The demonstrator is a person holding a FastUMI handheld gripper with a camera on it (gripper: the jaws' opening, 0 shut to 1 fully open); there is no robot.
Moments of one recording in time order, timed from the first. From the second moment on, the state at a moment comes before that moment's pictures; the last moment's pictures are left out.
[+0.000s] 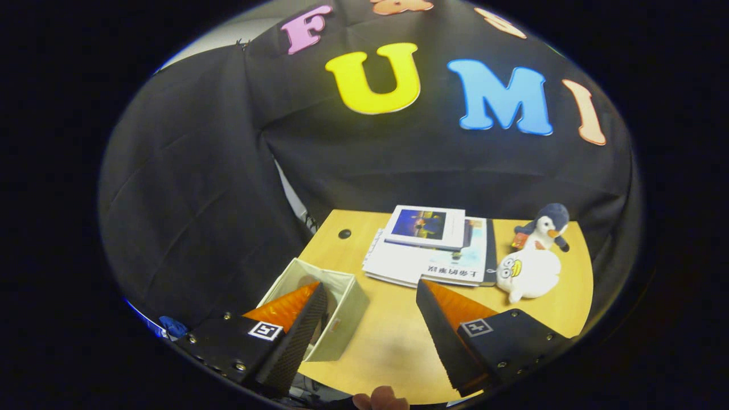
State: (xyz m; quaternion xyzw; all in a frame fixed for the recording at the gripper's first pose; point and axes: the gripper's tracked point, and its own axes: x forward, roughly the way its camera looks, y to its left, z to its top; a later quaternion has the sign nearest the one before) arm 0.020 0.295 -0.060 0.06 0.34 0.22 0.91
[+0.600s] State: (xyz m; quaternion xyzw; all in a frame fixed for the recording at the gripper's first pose) arm 0.024 0.111 0.003 0.06 0.08 0.09 0.99
